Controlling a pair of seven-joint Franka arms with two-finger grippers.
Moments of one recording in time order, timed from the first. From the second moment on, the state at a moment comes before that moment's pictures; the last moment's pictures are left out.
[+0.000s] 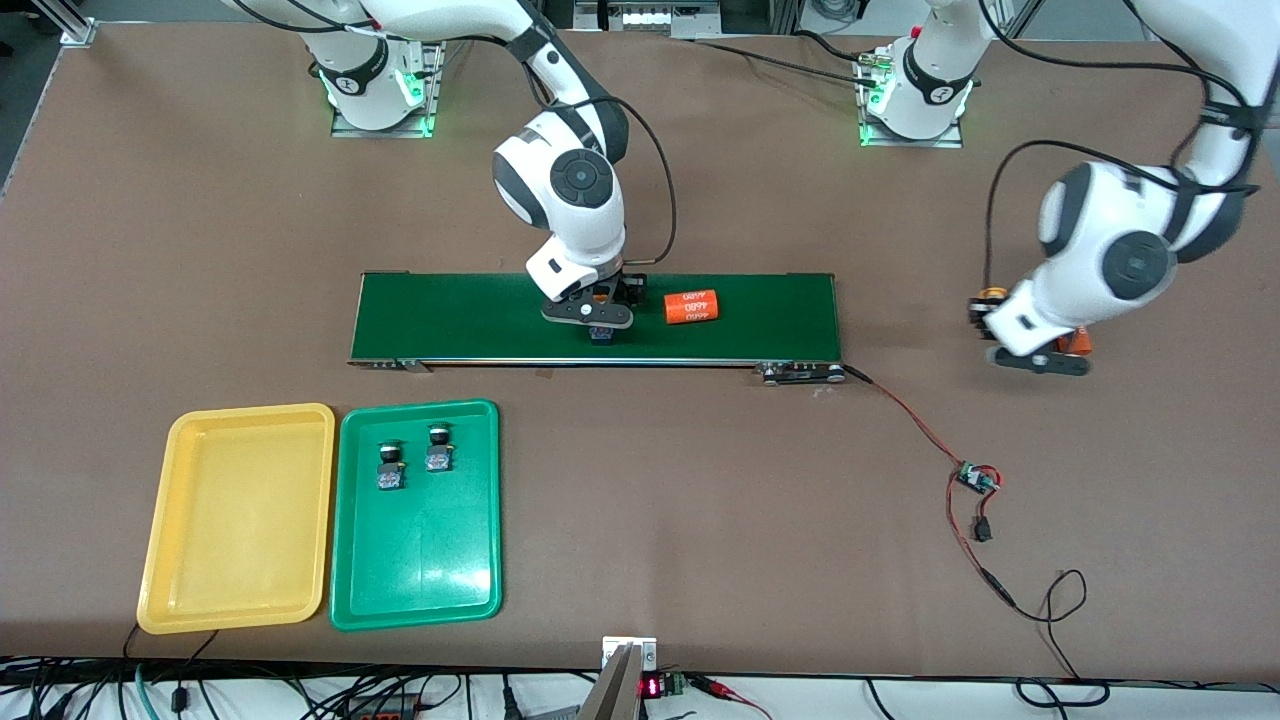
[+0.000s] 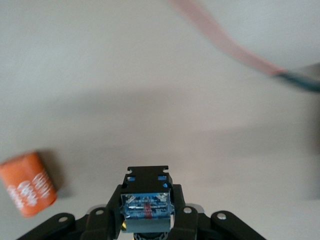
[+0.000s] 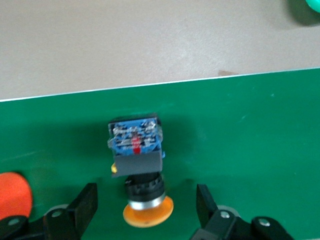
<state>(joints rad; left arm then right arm) 0.39 0.21 -0.47 -2.19 0.24 2.19 -0.02 0.82 0.55 -0.04 -1.77 -0.02 2.32 0.90</state>
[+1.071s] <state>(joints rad) 0.06 0.36 -0.55 -2.06 0.06 2.22 -0.41 0.55 0.50 -0.07 -1.66 -0.08 2.17 0.60</state>
